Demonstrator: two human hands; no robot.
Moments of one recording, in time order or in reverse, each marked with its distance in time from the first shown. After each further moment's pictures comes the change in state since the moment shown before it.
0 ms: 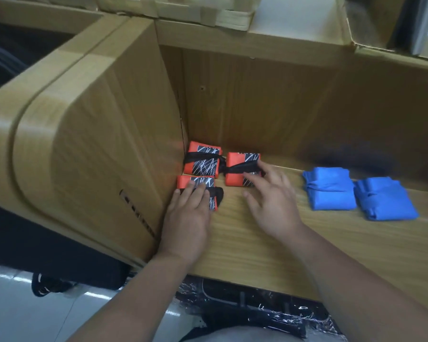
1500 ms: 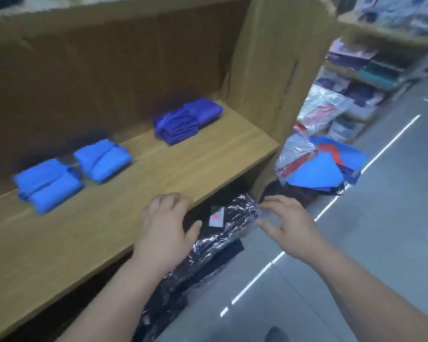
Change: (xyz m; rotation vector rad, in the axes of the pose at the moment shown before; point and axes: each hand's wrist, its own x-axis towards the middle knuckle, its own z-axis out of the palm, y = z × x) left_hand -0.062 0.402 0.025 -0.302 -0.338 0.647; right_hand -0.421 0.278 -0.212 0.008 0.212 0.739
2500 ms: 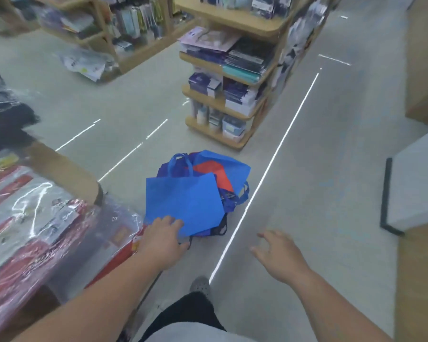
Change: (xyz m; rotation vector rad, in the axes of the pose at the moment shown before) left_hand 0.419 0.482 0.345 0.160 -0.665 0.268; right_hand 0.120 0.564 -0.252 -0.052 -0.157 0.730
